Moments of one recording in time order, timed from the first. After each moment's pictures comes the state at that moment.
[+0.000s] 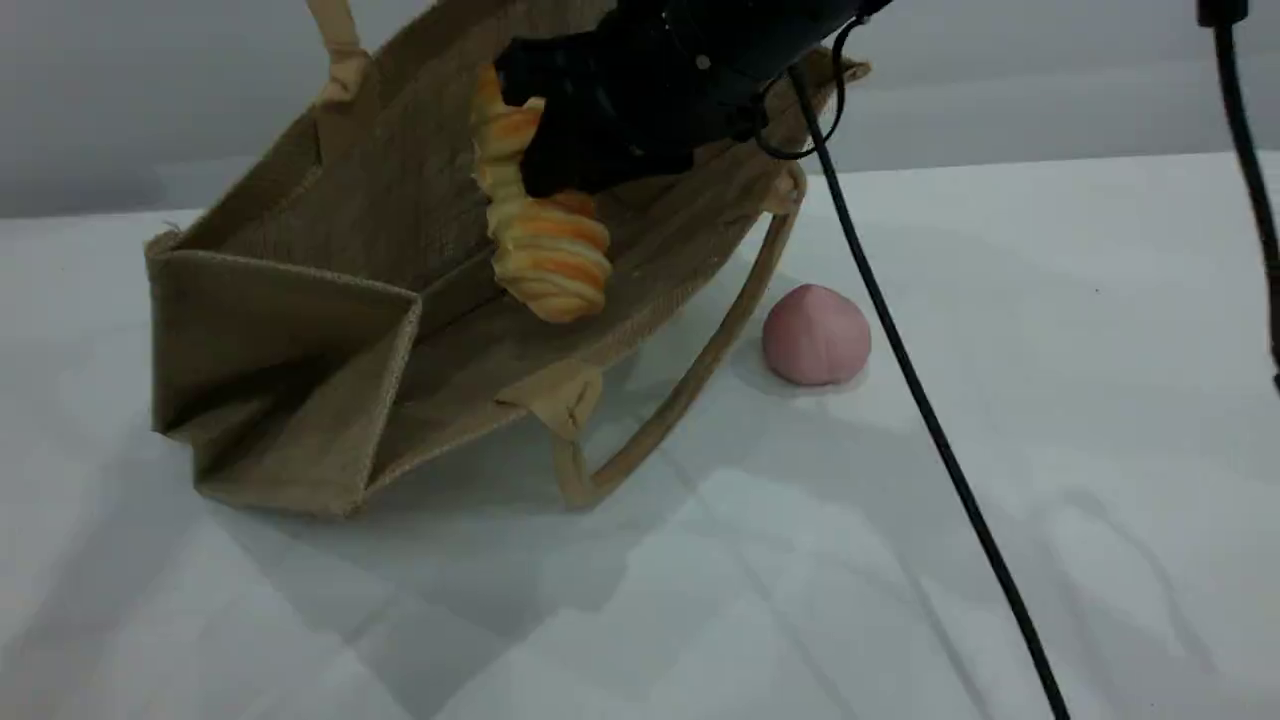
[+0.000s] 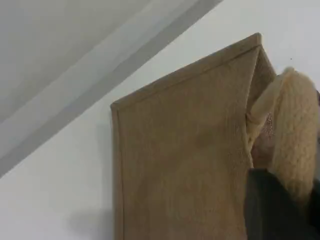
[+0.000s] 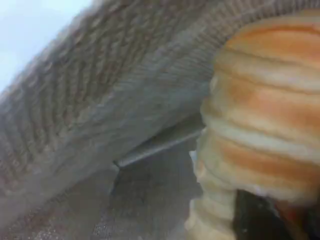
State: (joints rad) left arm -0.15 1.96 -2.15 -0.53 1.22 0.63; right arm 0.46 2.17 -1.52 1.11 0.42 -0.81
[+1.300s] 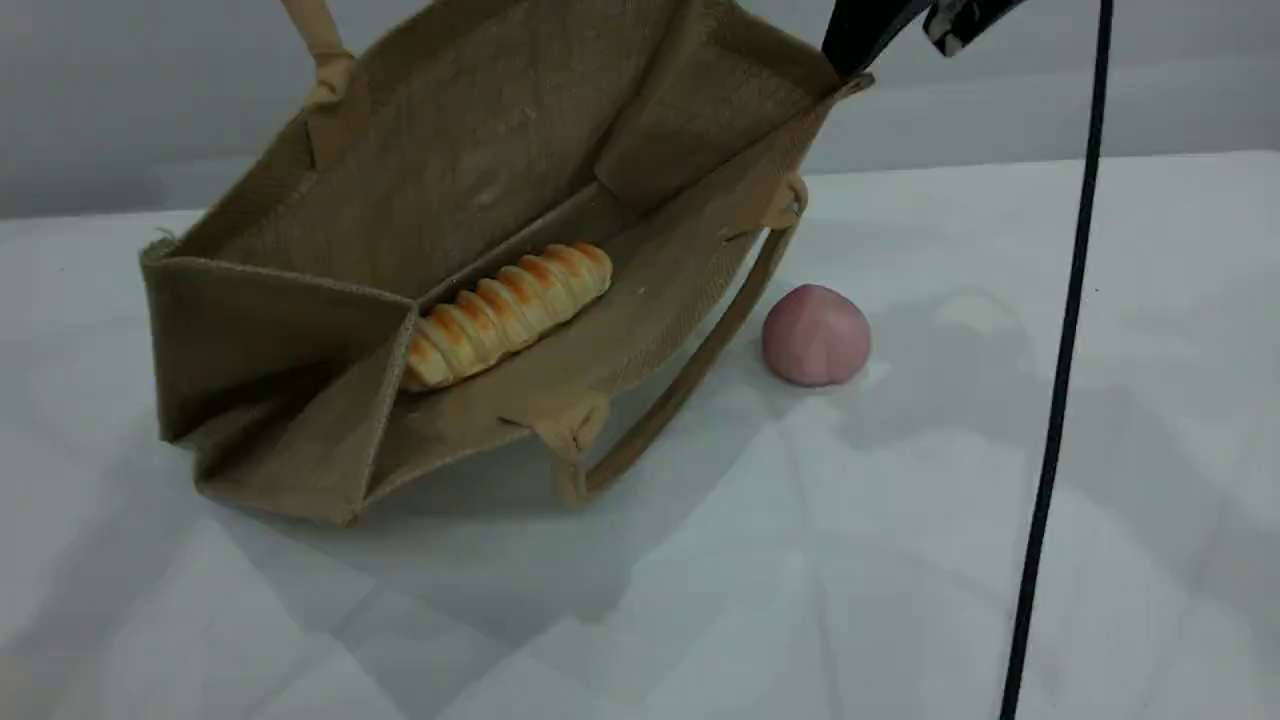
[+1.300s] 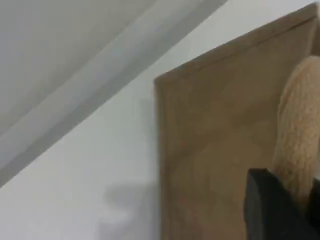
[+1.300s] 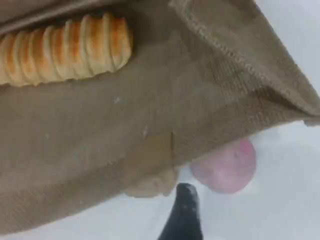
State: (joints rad) left arm -0.15 1.96 -2.15 -0.38 1.22 0.62; right arm 0.21 1.93 -1.52 0.39 0.78 -0.48
